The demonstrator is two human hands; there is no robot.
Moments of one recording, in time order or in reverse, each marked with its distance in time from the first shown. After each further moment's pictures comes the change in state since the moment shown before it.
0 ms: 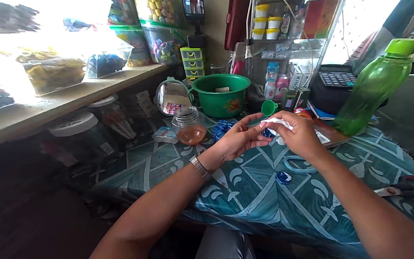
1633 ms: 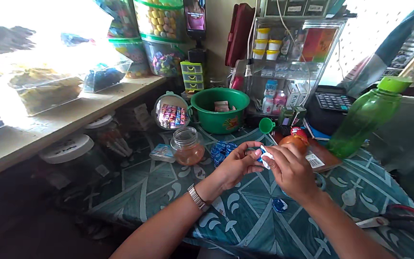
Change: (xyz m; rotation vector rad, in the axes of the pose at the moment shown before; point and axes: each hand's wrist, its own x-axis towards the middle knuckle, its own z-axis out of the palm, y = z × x) left_hand 0.000 0.007 0.003 -0.073 0.052 -0.060; right_hand -0.009 -0.005 0.015 -0.515 0.141 -0.254
